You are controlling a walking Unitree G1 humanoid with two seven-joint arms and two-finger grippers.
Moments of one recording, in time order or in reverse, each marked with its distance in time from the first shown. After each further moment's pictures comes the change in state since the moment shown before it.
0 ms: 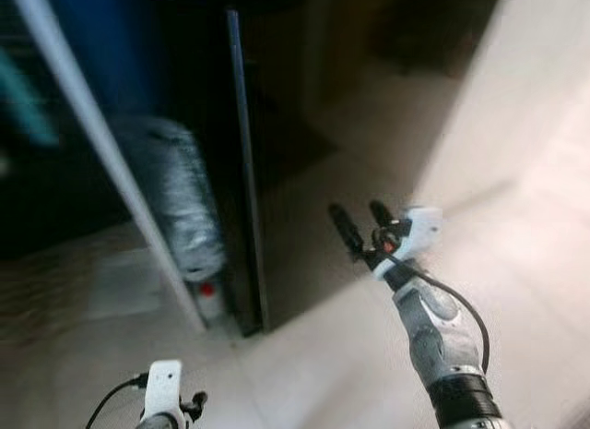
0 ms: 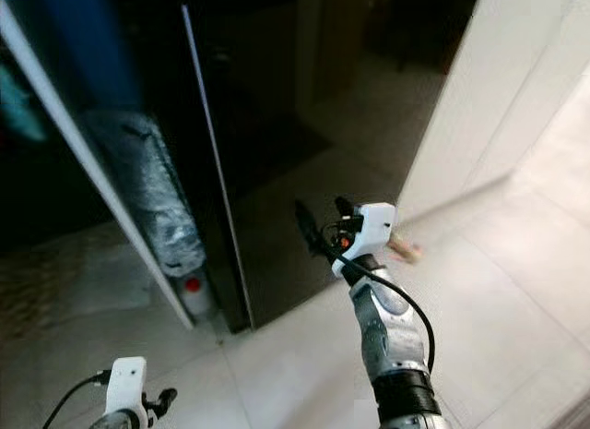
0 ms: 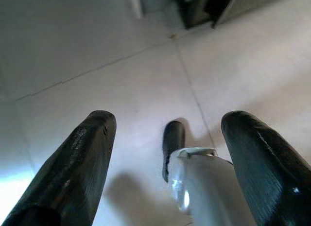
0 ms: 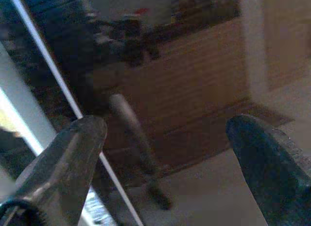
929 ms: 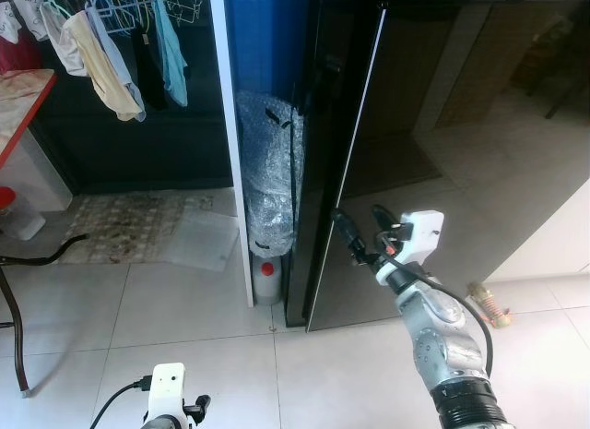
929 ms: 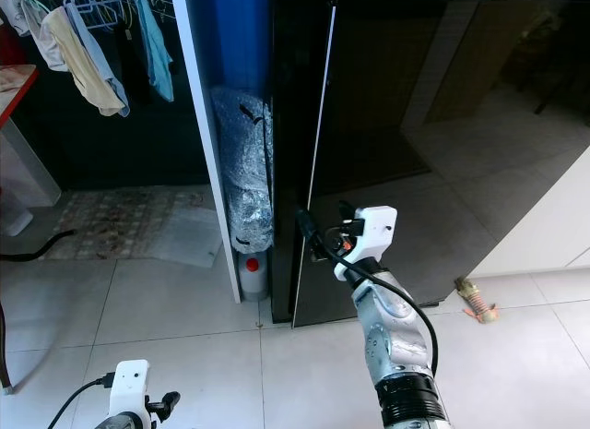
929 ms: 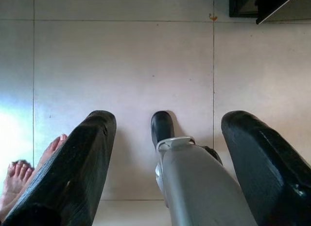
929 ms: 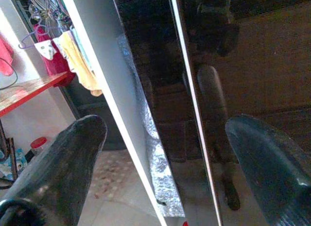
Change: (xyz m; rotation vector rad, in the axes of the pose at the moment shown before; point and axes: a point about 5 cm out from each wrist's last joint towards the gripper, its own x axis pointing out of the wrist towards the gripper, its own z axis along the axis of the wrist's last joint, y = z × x) left arm 0.000 -0.003 -0.004 -0.003 0.019 0.001; right arm -0.003 0.000 -0.003 -0.007 0.016 0.000
